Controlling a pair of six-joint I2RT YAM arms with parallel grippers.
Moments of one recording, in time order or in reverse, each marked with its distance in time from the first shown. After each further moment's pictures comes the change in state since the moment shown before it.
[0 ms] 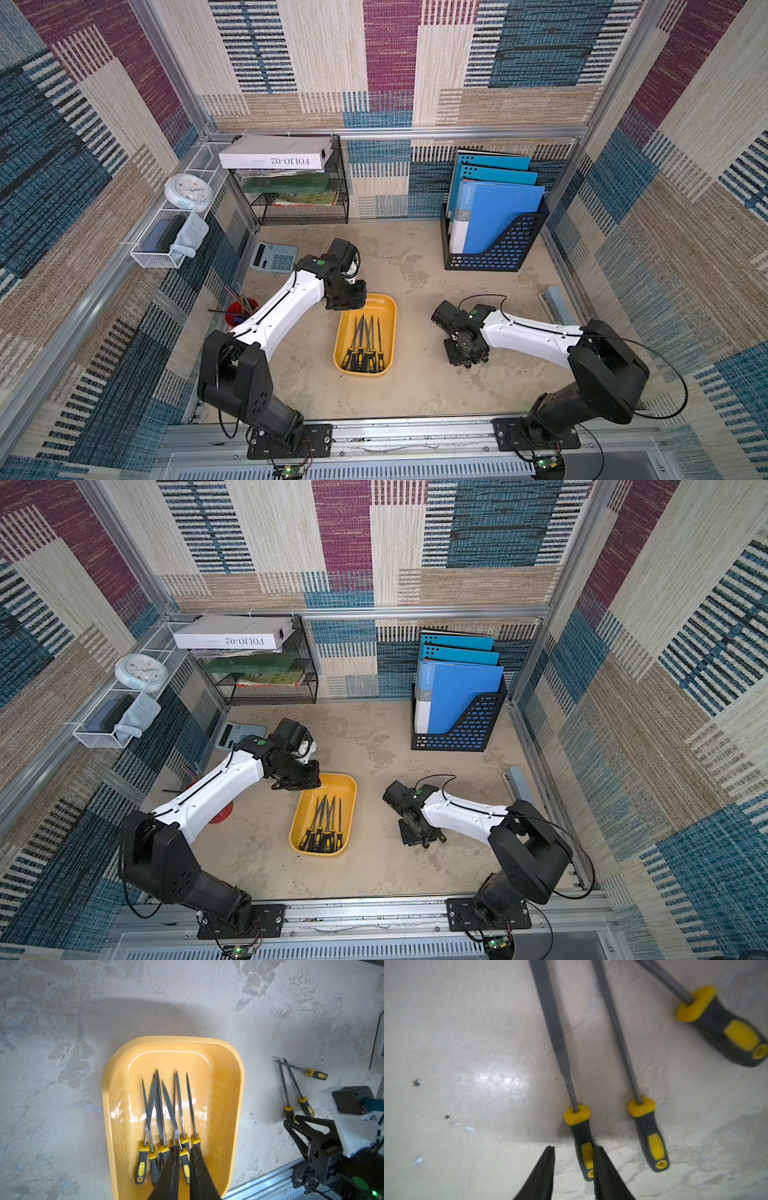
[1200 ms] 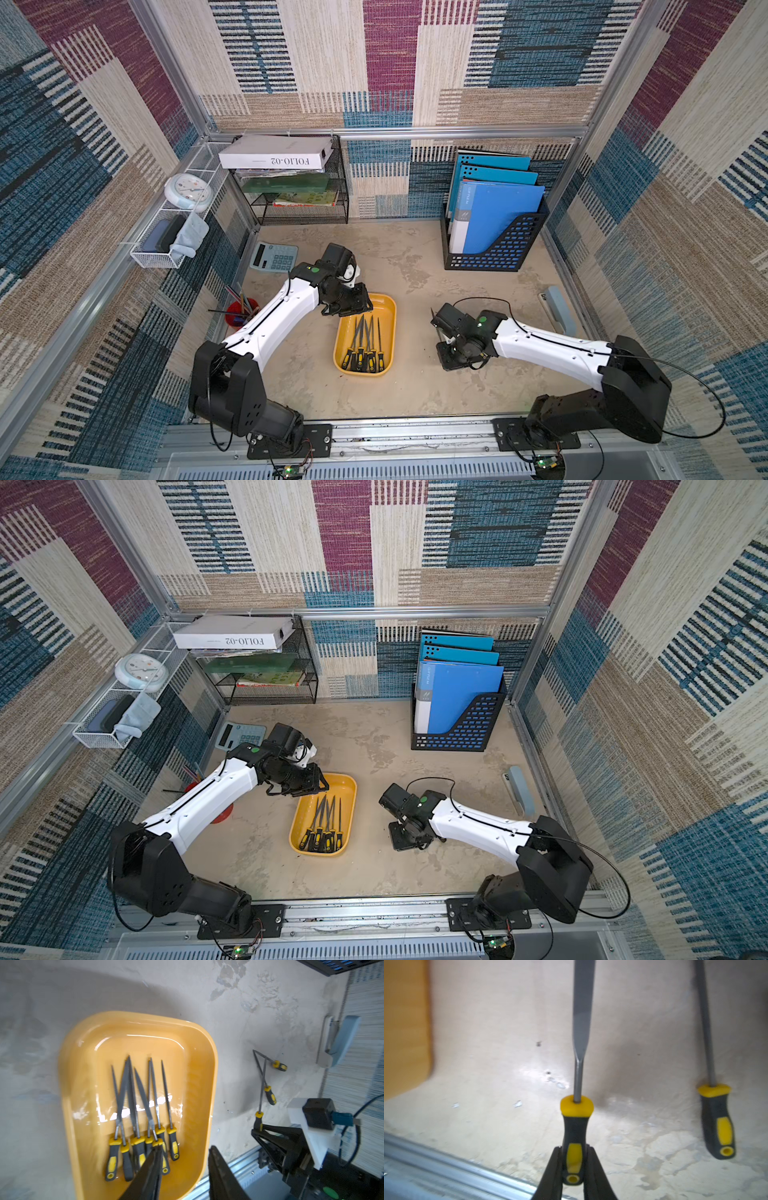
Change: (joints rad) left arm 0.010 -0.077 -0.123 0.104 0.218 -0.111; right arm 0.089 -0.158 0.000 0.051 -0.151 0.029
